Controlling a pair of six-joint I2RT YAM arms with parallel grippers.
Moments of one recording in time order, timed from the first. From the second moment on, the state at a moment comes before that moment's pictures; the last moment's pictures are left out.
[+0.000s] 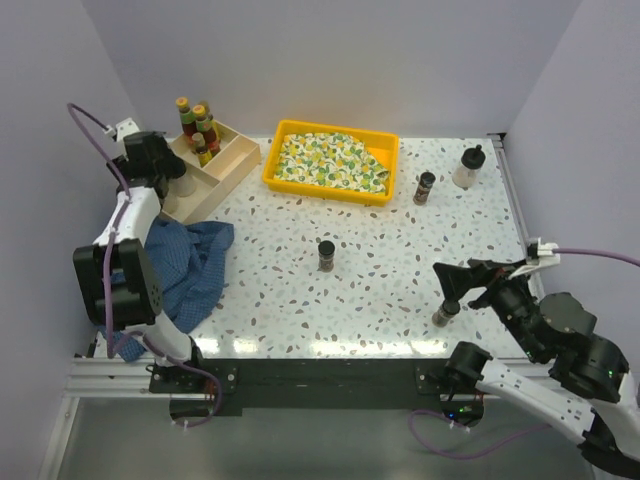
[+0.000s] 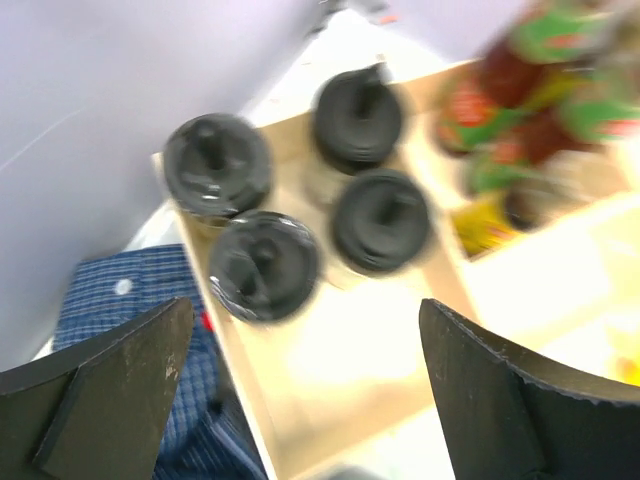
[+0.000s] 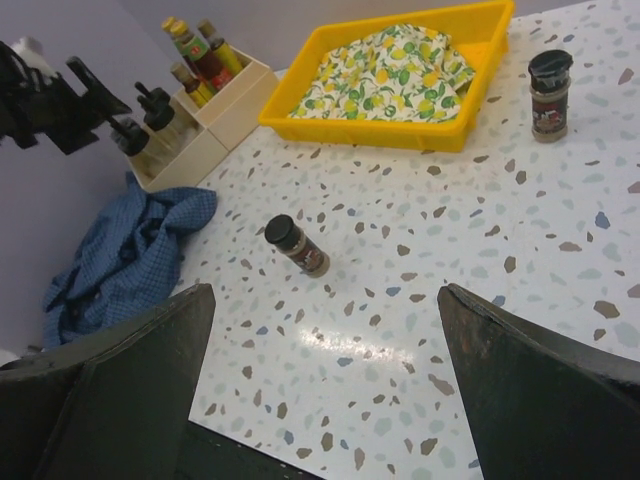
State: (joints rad) left arm 0.20 1.68 1.27 -0.11 -0.35 -0.31; right arm 0.95 0.27 0.95 -0.81 0.58 0.54
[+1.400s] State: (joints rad) left arm -0.23 1.12 0.94 -0.02 0.56 -0.26; right arm 0.13 1.65 1.57 -0.54 0.47 0.37
